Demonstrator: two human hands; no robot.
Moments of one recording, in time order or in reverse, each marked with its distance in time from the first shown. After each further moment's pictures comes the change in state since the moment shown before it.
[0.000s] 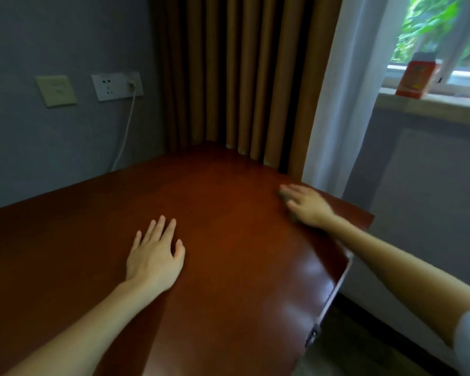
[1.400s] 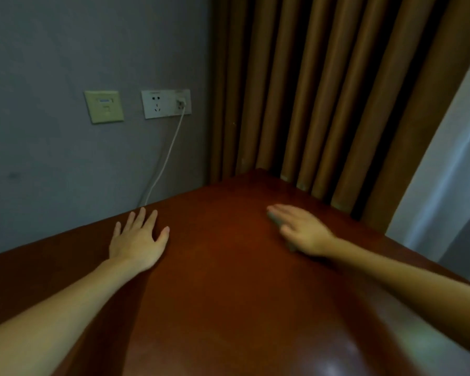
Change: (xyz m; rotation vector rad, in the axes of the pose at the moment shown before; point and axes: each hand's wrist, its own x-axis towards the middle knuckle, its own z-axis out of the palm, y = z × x) left_hand 0.165 -0.143 -0.016 0.049 -0.037 -0.228; right_hand 0.135 -0.126 0.023 -0.046 -0.077 -0.348
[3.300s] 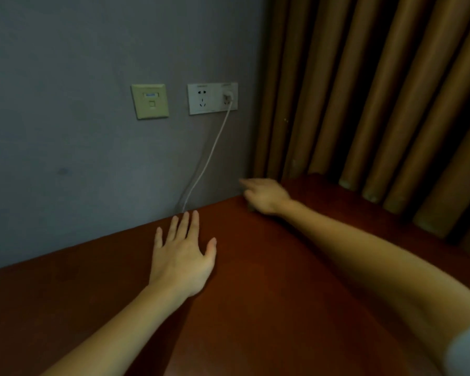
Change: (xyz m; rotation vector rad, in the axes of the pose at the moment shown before) left_hand 0.004 0.000 0.007 -0.033 0.098 -0.010; right_hand 0.220 -0.103 0.025 0.021 0.044 -0.073
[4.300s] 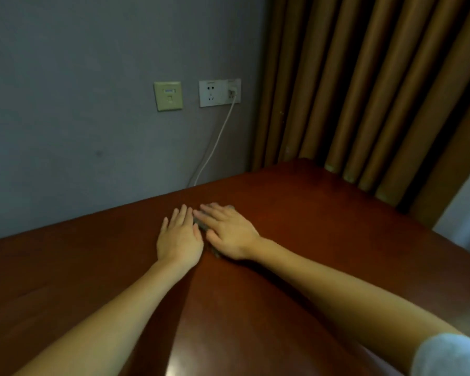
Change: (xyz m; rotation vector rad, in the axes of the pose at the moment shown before) left_hand -0.078 -0.018 -0.019 -0.032 0.000 -0.059; right_hand -0.178 -0.140 0.005 0.011 -0.037 -0.333
